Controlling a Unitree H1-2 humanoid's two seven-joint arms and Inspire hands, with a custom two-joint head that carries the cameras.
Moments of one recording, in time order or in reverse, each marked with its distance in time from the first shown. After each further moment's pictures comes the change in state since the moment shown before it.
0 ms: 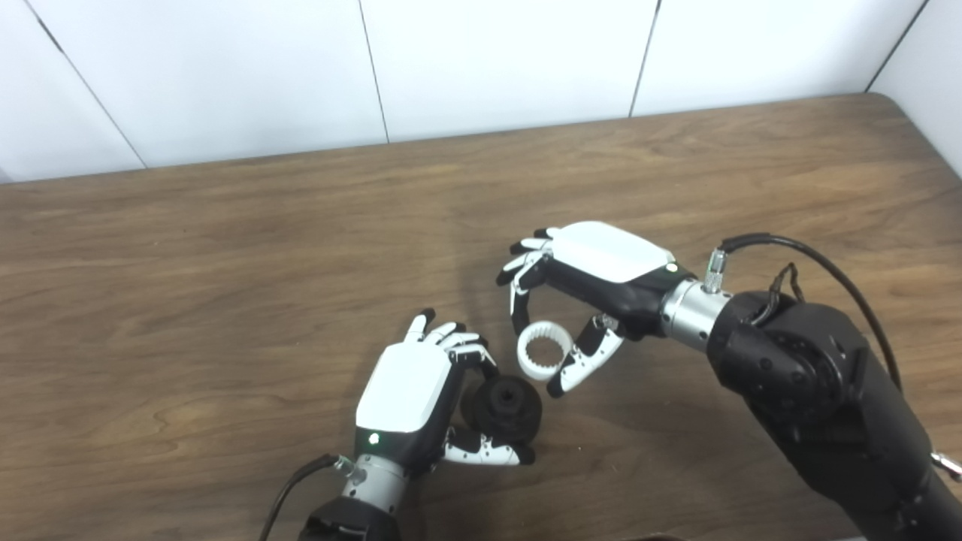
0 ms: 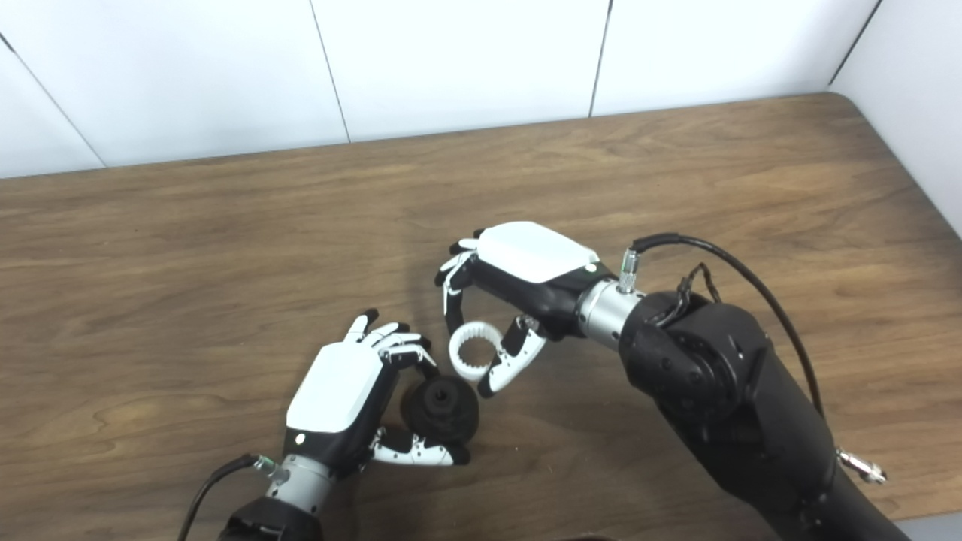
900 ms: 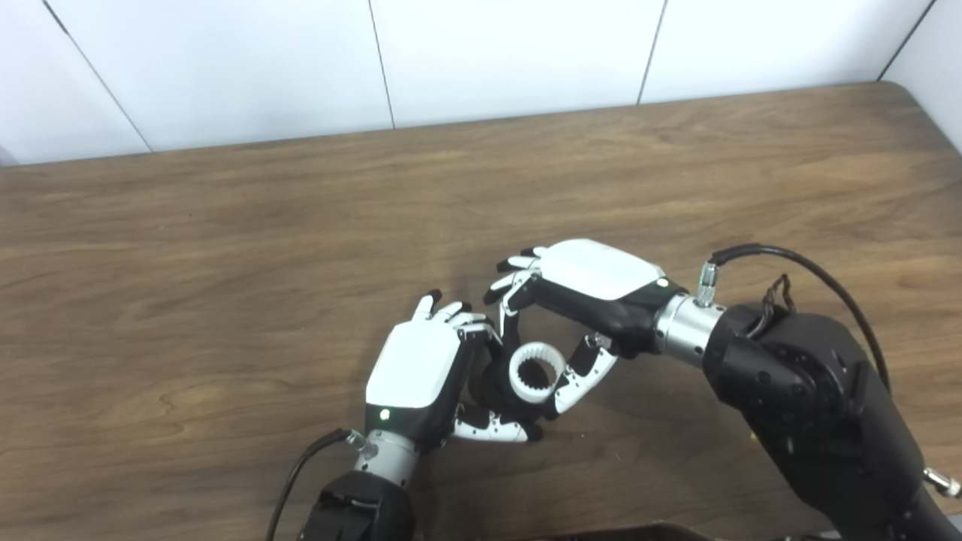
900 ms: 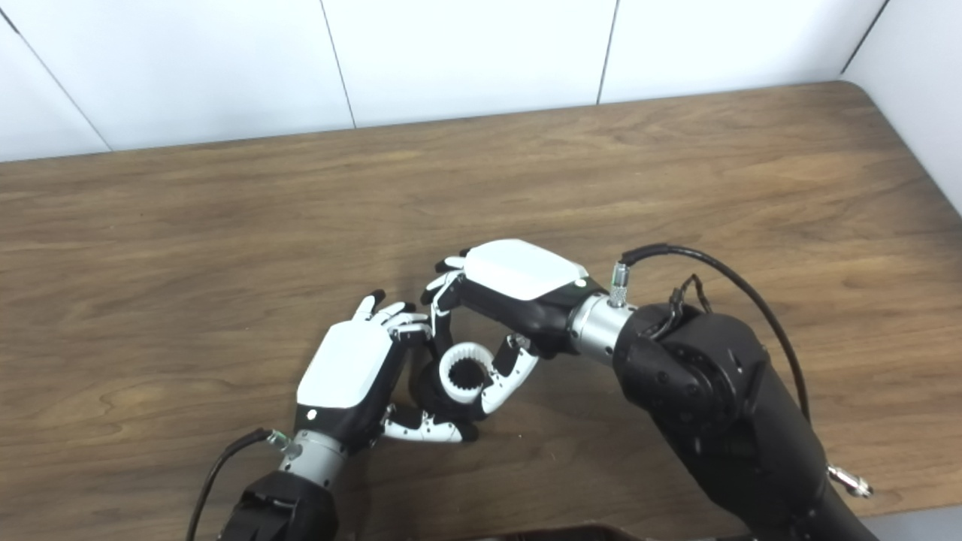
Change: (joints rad) left arm -0.016 -0.025 -0.006 0.003 0.028 0.036 -0.021; right arm 0.038 0.047 -0.003 0.004 -0.017 -0.037 0.064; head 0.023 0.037
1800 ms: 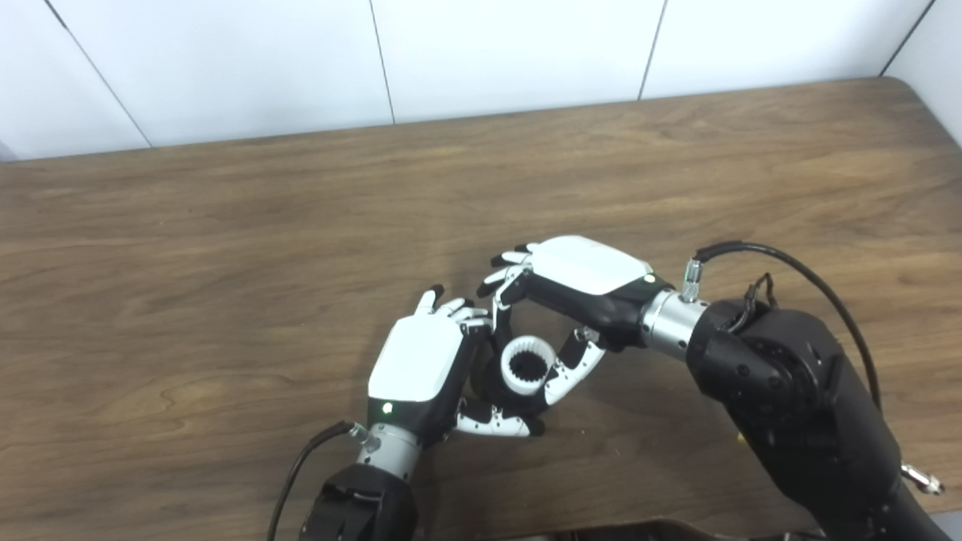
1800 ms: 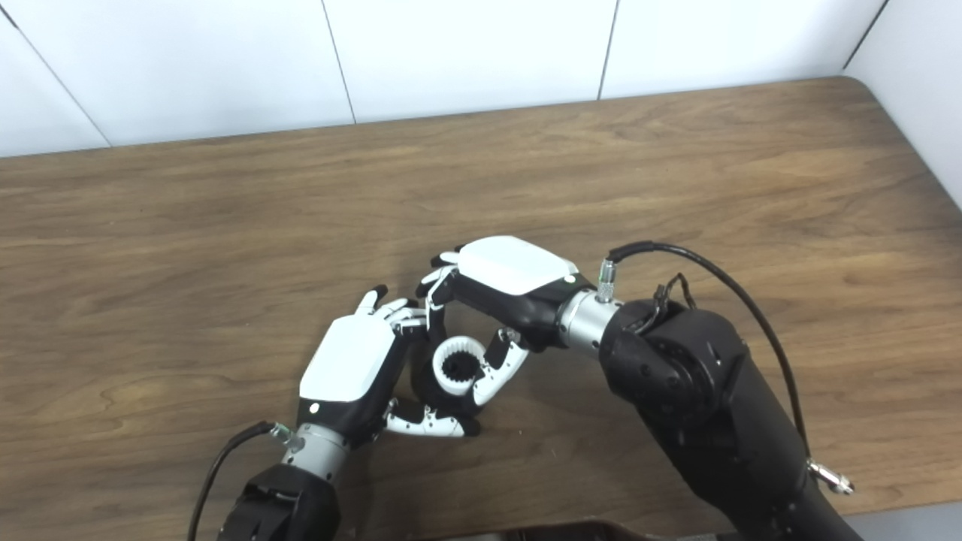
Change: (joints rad) left arm -0.004 -0.005 -0.002 -0.001 0.003 0.001 -0.015; right arm 0.009 0.033 0.001 0.050 -0.015 -0.031 -0.033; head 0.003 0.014
